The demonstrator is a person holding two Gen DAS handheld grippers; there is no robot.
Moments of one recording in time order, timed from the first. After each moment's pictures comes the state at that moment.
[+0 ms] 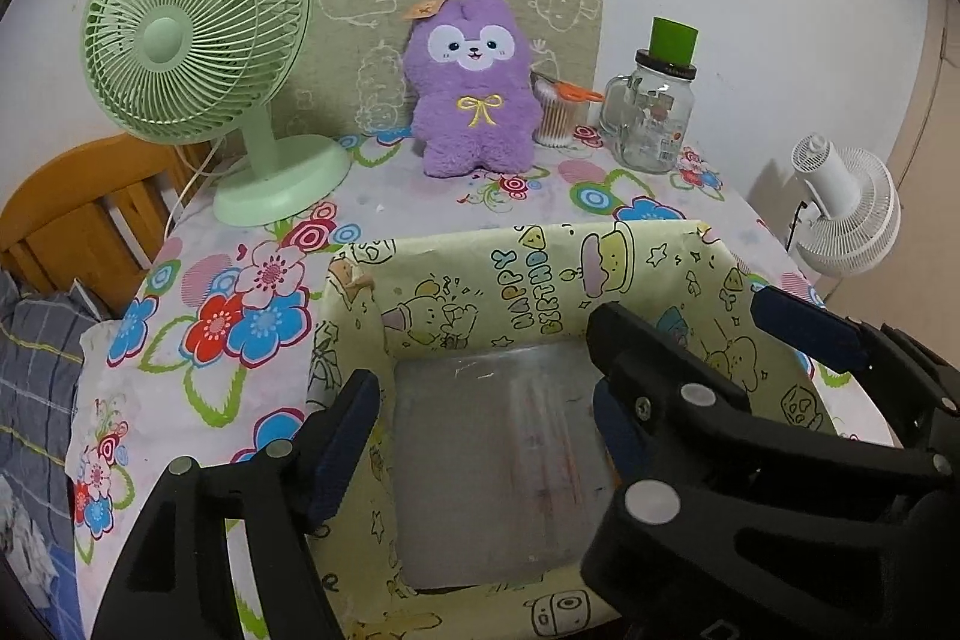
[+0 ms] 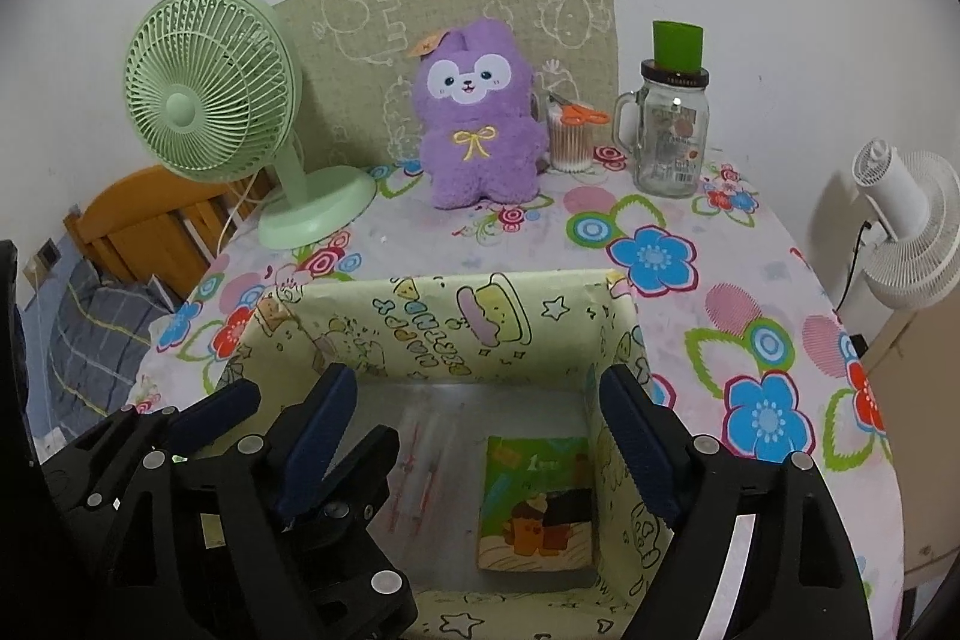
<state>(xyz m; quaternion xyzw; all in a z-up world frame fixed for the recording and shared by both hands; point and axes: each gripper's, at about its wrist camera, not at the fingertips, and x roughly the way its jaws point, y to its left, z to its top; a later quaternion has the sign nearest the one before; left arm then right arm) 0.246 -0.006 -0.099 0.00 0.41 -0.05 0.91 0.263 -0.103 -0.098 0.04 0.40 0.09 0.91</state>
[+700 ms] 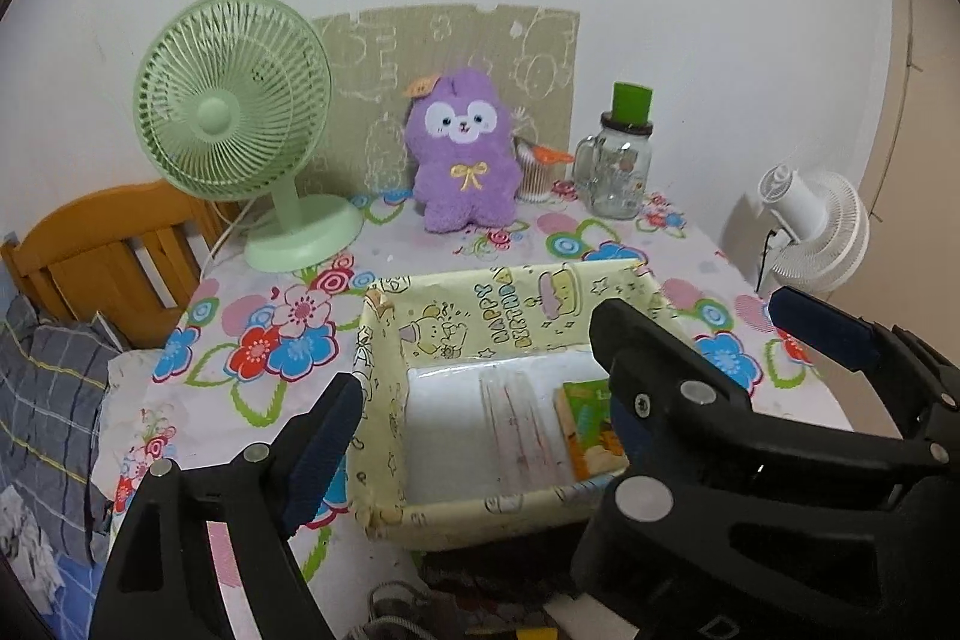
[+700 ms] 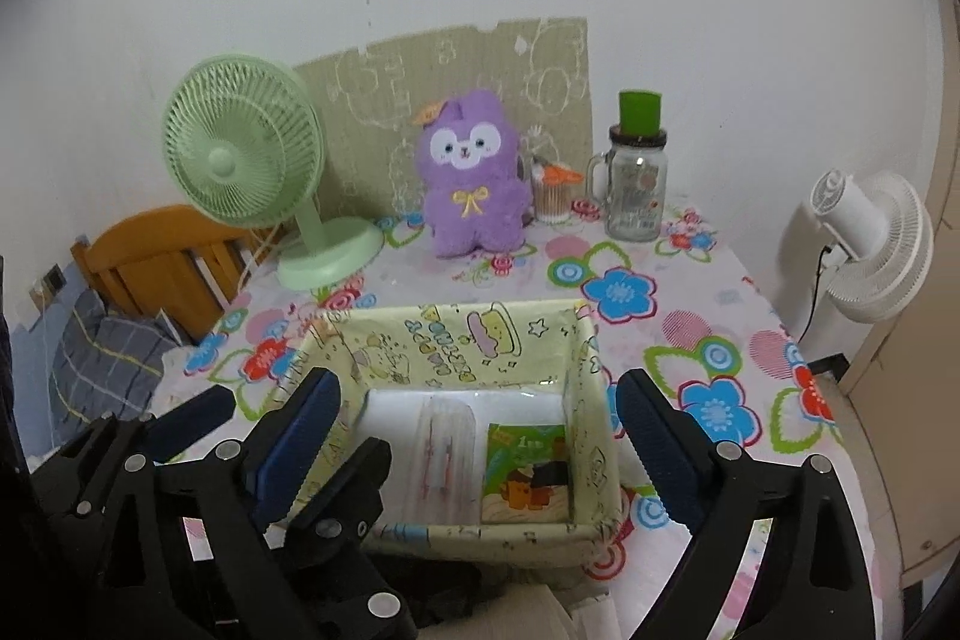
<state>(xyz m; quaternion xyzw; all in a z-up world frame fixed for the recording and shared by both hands) 0.182 -0.013 -0.051 0.02 0.34 -0.05 0.94 0.197 -0.113 -0.046 0.05 0.33 0.08 0.94</state>
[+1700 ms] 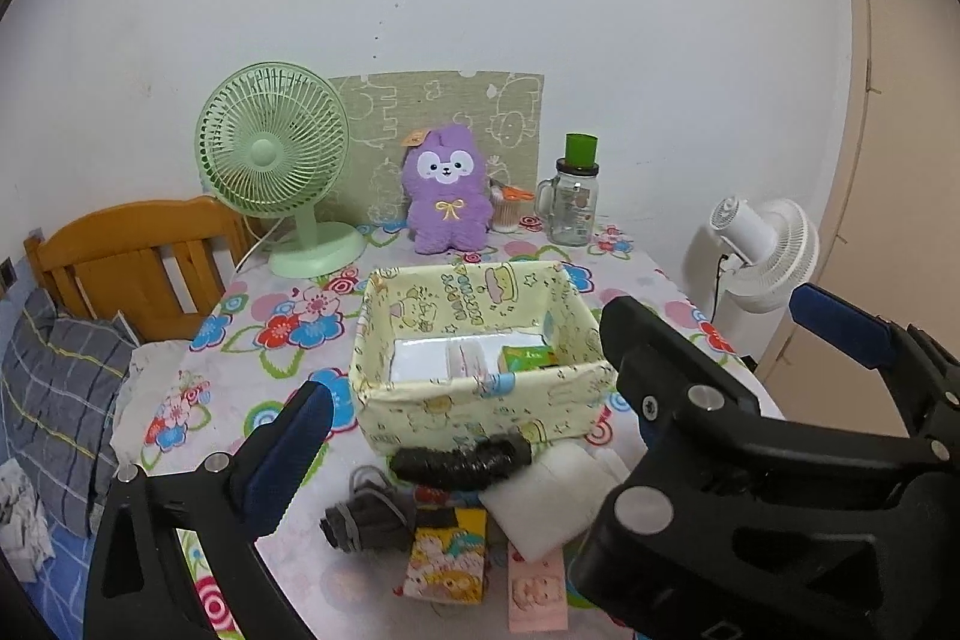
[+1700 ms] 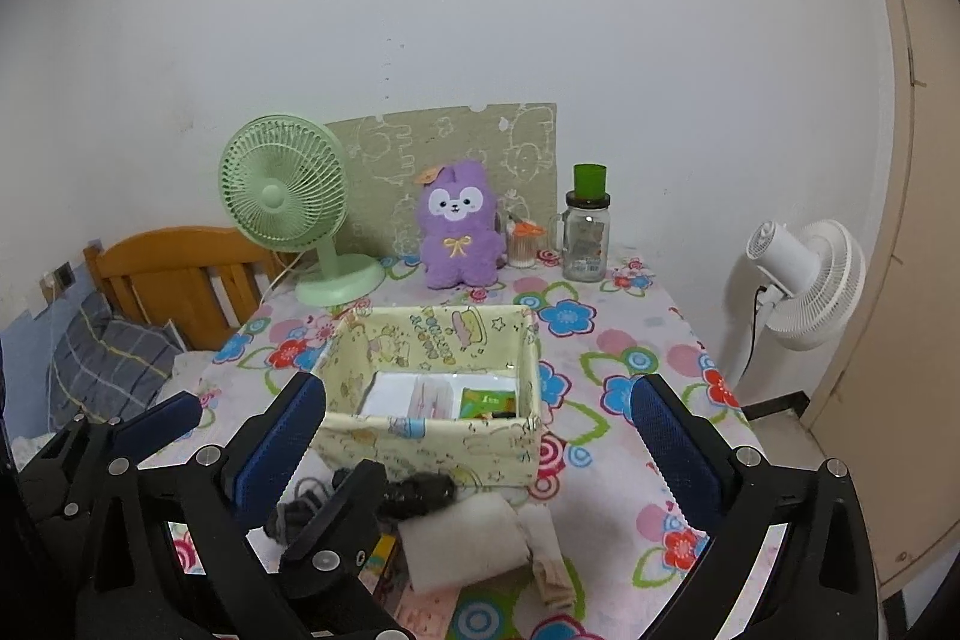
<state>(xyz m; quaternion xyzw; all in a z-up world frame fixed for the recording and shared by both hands) 0.065 -0.030 -0.022 0.00 0.29 -0.05 0.96 0.070 -0.133 -0.002 0.02 0.26 0.06 0.96</state>
